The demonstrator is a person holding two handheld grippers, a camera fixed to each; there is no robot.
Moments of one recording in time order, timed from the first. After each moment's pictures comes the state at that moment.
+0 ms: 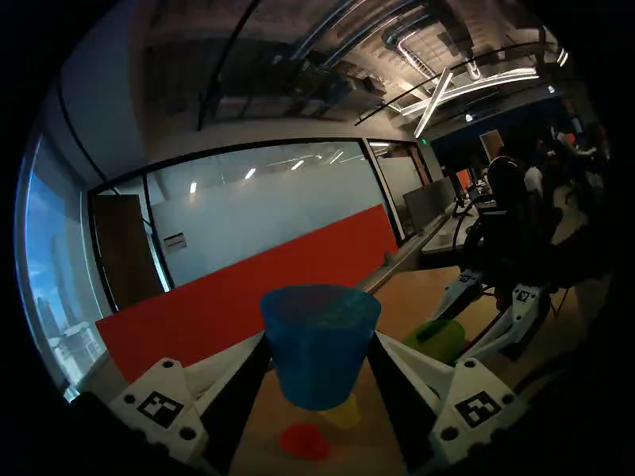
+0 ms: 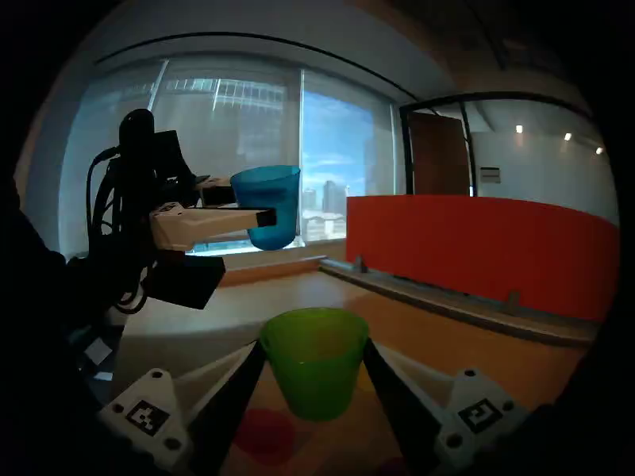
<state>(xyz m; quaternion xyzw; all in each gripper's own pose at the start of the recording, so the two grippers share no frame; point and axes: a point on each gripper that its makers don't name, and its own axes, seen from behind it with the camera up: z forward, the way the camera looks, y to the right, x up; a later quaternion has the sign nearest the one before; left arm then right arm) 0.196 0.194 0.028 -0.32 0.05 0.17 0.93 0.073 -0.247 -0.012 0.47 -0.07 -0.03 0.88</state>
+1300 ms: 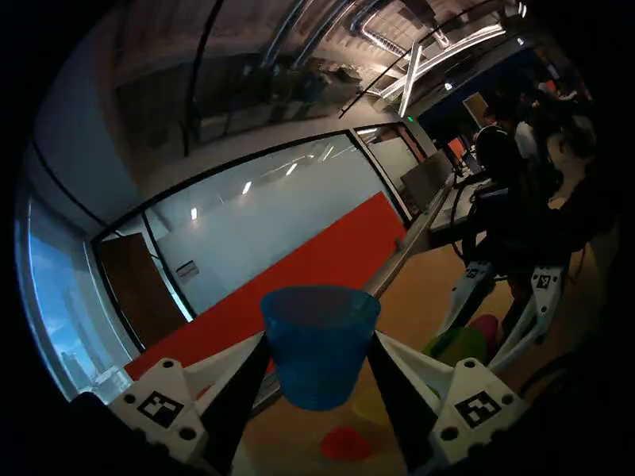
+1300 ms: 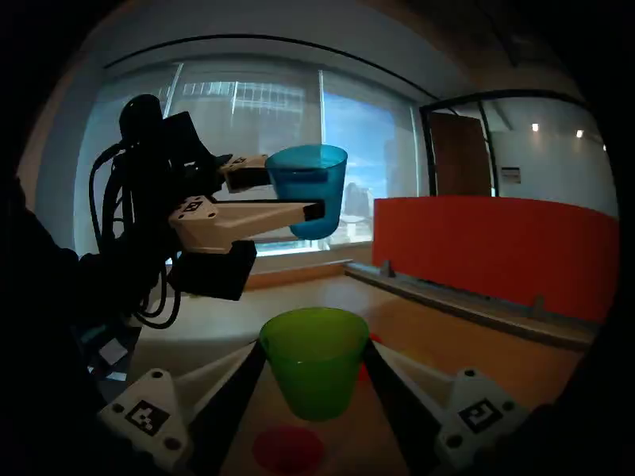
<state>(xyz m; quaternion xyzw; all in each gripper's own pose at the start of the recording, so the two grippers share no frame) 0.212 0.196 0.035 -0.29 0.09 0.27 0.91 0.073 -0.287 -0.026 0.52 -0.06 -0.03 0.85</state>
